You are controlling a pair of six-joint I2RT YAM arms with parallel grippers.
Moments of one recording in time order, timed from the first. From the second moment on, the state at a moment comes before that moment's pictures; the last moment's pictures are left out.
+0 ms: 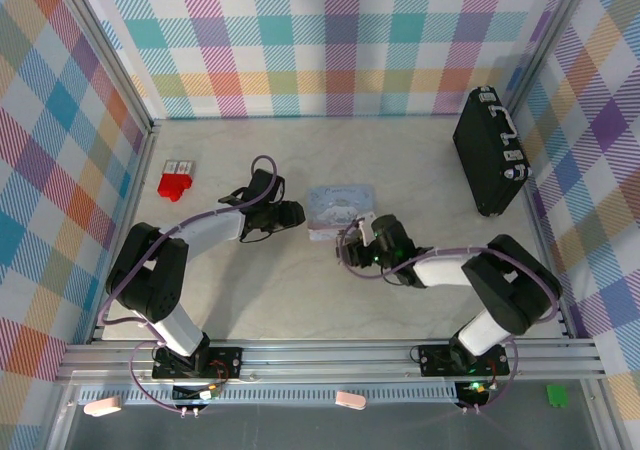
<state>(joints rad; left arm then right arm) -0.47 1.65 0.99 -0.29 0.17 -0.66 0.64 1.58 0.53 0.38 -0.16 0.23</state>
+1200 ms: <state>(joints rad) -0.52 1.74 1.08 -0.19 0.16 -0.63 0.56 1.68 0.52 0.50 -0.38 0.47</state>
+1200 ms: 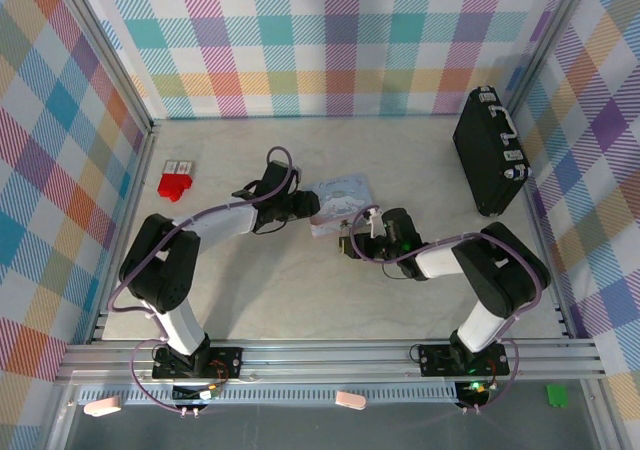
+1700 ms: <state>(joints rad) -0.53 1.75 1.07 -0.16 0.10 -0.69 0.62 1.71 0.64 0.39 -0.26 0.44</state>
